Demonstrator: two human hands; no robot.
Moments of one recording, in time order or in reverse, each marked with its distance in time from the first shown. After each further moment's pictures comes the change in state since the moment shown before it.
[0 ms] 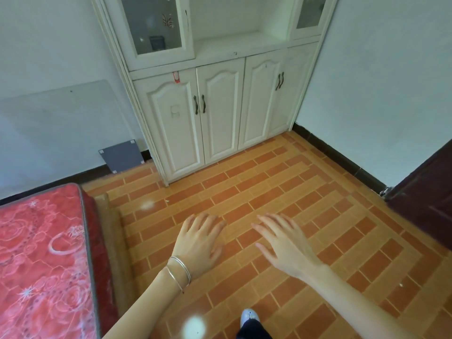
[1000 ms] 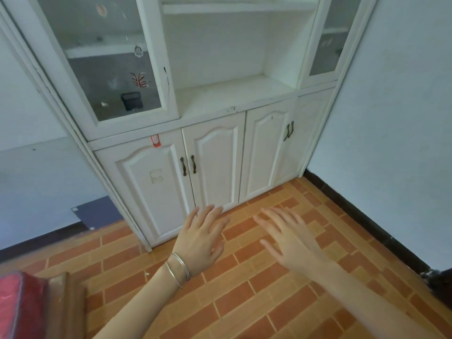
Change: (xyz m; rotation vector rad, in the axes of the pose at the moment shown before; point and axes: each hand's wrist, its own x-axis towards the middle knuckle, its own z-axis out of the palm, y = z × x) left_hand 0.455 -0.144 0.020 0.045 0.171 0.032; right_hand 0.383 0.298 -0.036 -0.083 0.119 -0.070
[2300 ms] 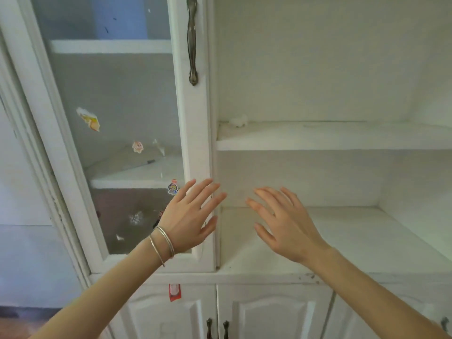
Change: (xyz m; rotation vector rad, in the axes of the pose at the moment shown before) left_hand 0.416 -0.344 -0.084 0.573 0.296 -0.264; right_hand 0.615 0.183 -0.061 0.016 0.594 -0.587
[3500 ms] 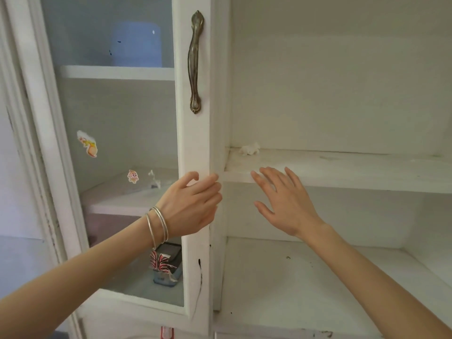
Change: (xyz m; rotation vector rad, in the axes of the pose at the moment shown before) left_hand 0.070 -0.061 -0.020 0.394 0.165 0.208; right_hand 0.112 0.069 0.024 -0.113 -0.080 0.076
